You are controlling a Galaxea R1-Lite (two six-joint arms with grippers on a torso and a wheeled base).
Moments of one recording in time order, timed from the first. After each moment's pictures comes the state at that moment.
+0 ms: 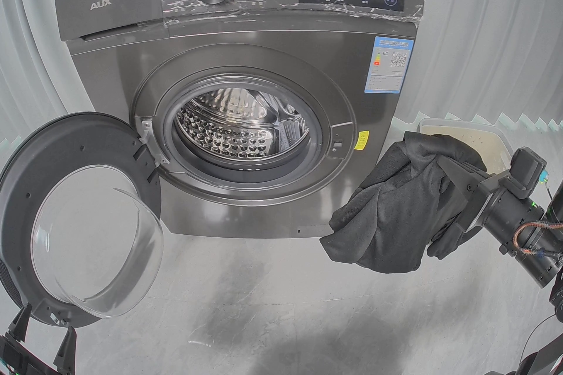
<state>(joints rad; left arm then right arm) 0.00 0.02 -0.02 0.00 -0.02 -0.02 0.64 1.38 -0.38 -1.12 -0.21 0.15</state>
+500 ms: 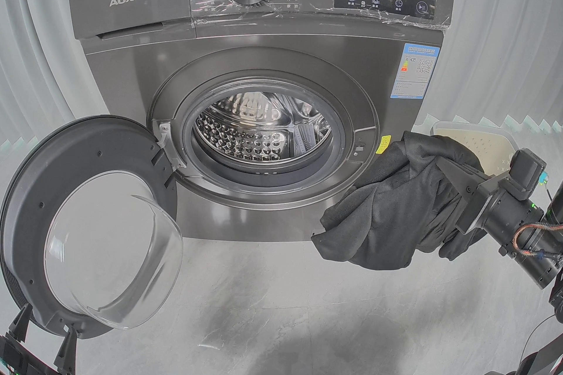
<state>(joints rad) 0.00 0.02 -0.02 0.00 -0.02 -0.02 0.65 1.38 -0.37 -1.12 -0.21 0.15</state>
